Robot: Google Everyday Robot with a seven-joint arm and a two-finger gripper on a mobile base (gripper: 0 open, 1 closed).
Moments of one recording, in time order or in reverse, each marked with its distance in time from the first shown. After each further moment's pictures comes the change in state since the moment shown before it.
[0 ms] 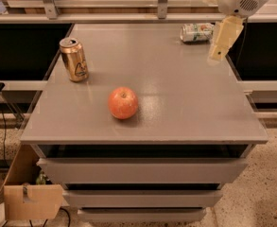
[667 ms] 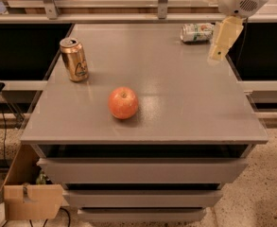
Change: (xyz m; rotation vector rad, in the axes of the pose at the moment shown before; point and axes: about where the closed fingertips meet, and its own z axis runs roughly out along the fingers) arm 0.003 -0.003 0.000 0.018 0.005 -0.006
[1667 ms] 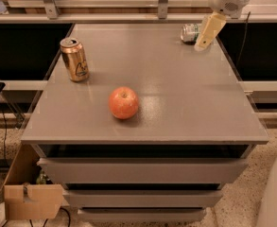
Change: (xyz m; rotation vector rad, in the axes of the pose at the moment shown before) arm 0.007 -0.087 0.051 0.174 -0.111 -0.032
